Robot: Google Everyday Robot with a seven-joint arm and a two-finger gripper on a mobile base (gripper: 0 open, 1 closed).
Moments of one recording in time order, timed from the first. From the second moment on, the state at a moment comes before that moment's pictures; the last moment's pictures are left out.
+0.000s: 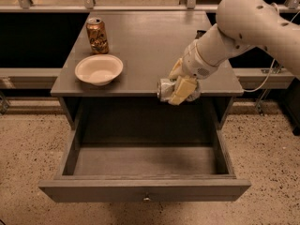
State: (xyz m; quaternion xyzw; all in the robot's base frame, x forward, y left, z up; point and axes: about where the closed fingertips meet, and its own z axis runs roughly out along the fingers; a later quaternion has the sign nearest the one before) arm 0.611 -0.077 0.838 -0.69 0.67 0.08 0.28
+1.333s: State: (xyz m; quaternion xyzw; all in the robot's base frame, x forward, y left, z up) arm 0.611 -0.077 0.840 -0.69 0.67 0.08 0.28
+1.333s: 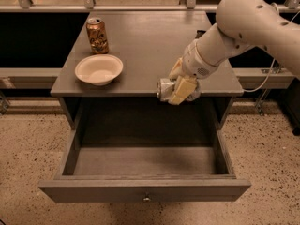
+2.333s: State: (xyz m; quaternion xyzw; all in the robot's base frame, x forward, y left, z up) arm 0.592 -0.039 0.846 -0.74 0.62 -0.08 0.24
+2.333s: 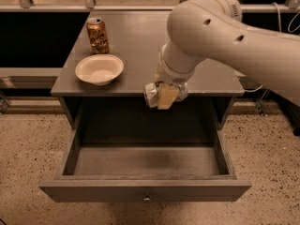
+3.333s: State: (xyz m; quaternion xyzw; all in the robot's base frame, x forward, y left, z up) arm 0.630 -0.093 0.898 -0.72 0.64 -0.03 0.28
